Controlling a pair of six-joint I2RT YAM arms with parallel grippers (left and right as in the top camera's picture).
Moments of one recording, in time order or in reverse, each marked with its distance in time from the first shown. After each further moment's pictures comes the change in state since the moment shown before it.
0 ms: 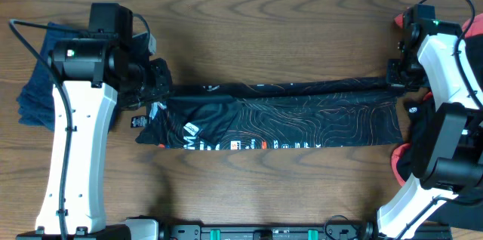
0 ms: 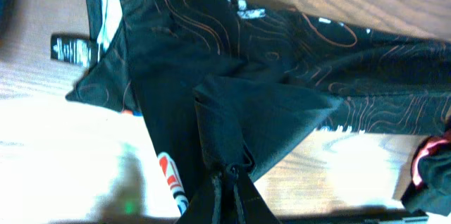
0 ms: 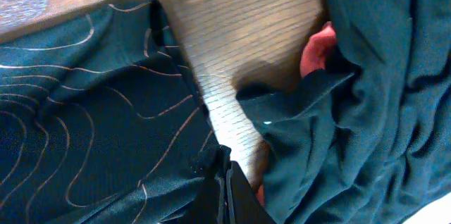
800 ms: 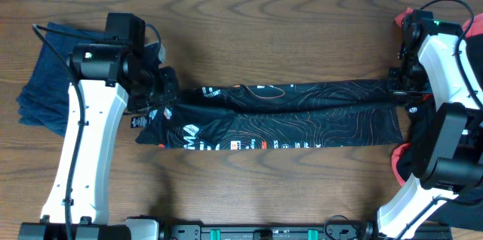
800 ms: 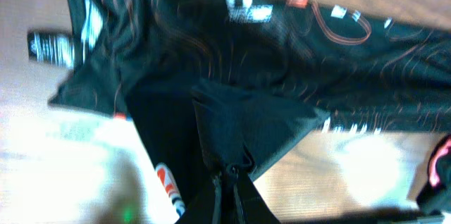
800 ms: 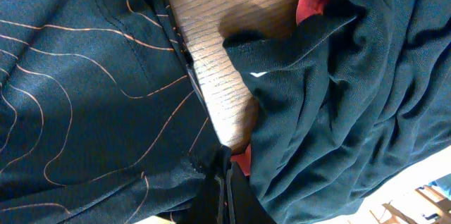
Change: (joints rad) left arm -0.026 0.000 -0.132 0.117 -0.001 0.000; right arm -0.002 0.000 0.000 -0.123 0.021 0.000
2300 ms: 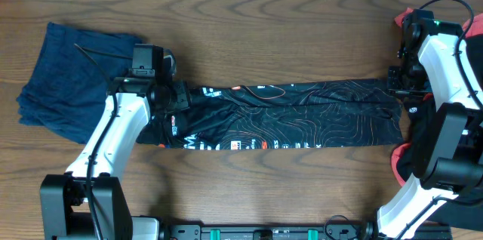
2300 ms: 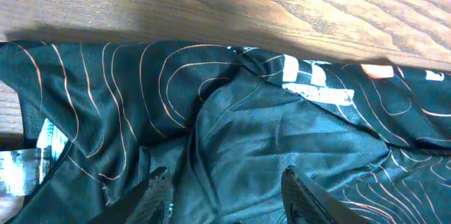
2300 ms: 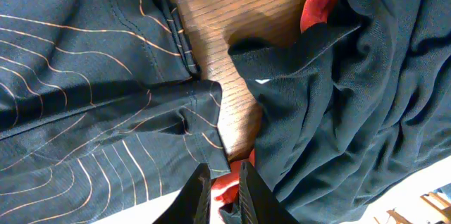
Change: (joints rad) left arm 0.000 0.061 -0.488 0.671 -0.060 -0.004; right arm 0.000 0.000 0.000 0.016 -0.013 -0.007
